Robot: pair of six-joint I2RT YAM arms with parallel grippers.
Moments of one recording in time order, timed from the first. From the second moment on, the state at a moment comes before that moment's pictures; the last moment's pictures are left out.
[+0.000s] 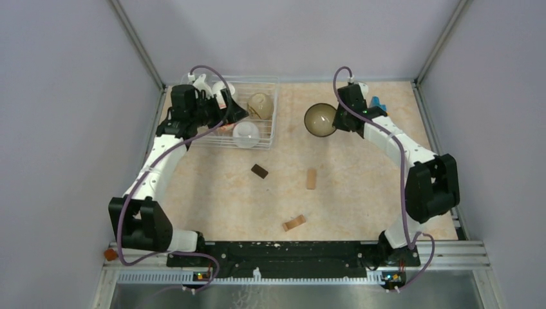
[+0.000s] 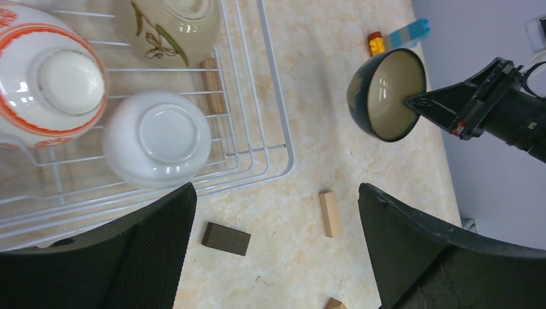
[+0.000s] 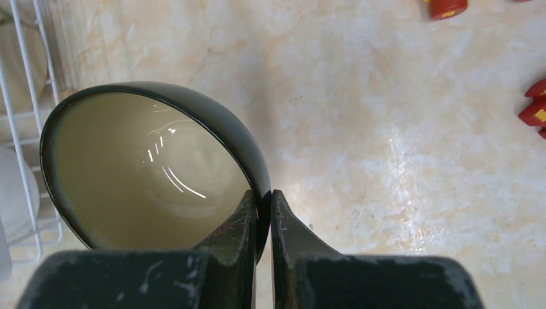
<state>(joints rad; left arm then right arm) -0.11 1.39 1.22 -0.31 0.53 -0.44 0.38 1.61 1.30 -0.48 0.26 0.53</state>
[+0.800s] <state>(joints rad) -0.09 1.33 1.22 -0.35 0.25 -0.32 0.17 2.11 1.75 -0.58 0.16 0.54</state>
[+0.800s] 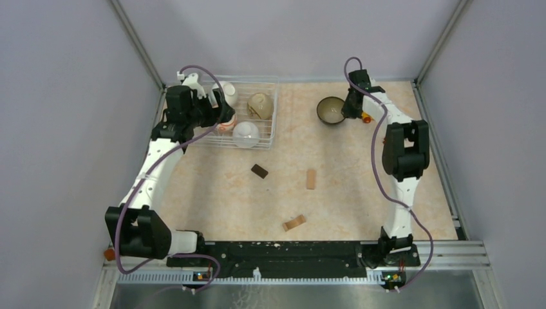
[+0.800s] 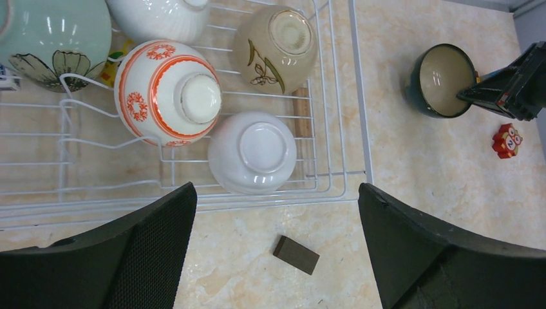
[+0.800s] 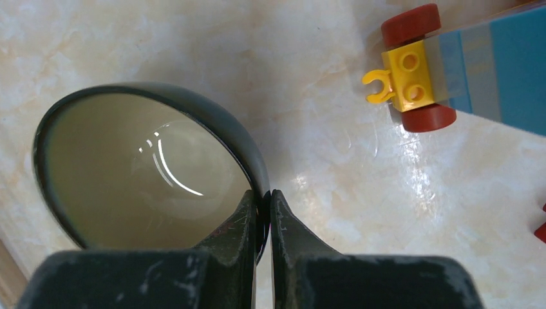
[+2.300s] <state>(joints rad) -0.01 1.65 1.35 -0.37 0.20 -0.25 0.26 1.44 1.27 -0.37 -0.06 0.36</state>
